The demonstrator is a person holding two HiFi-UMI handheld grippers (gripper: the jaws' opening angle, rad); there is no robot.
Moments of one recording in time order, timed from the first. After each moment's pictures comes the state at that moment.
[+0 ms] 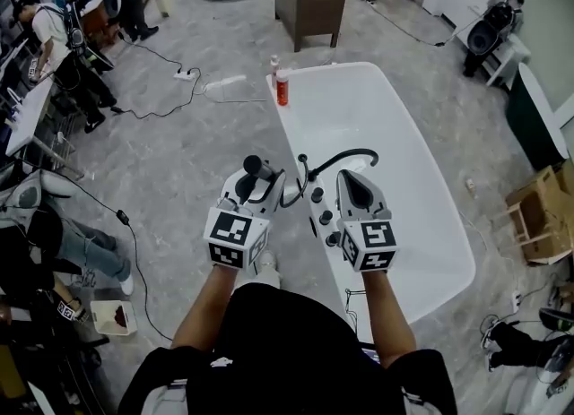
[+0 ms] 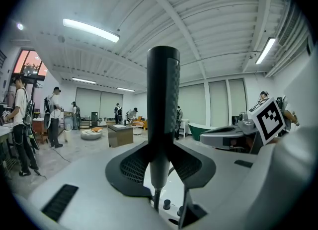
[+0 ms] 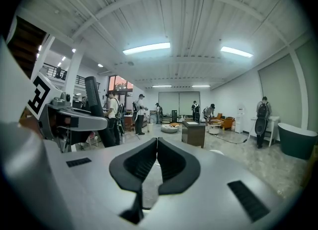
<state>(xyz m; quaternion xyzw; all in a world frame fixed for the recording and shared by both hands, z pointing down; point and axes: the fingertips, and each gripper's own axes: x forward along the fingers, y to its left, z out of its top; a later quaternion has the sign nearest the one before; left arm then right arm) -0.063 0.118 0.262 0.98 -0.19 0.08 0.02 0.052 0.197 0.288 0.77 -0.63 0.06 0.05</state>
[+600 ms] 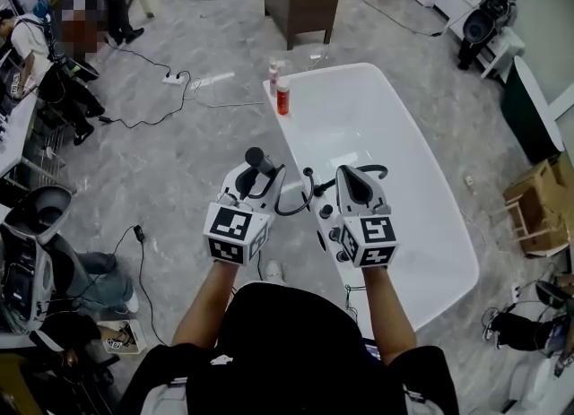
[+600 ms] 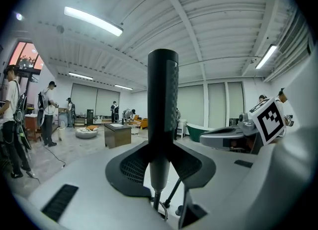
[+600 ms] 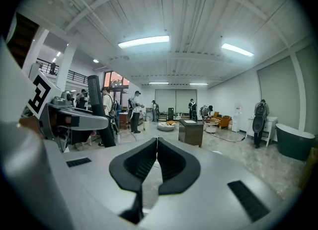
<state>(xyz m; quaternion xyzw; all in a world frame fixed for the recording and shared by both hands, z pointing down) -0.039 -0.005 0.266 0.98 -0.16 0.08 0.04 0.070 0.079 0.292 0.79 -0.61 0.07 0.06</state>
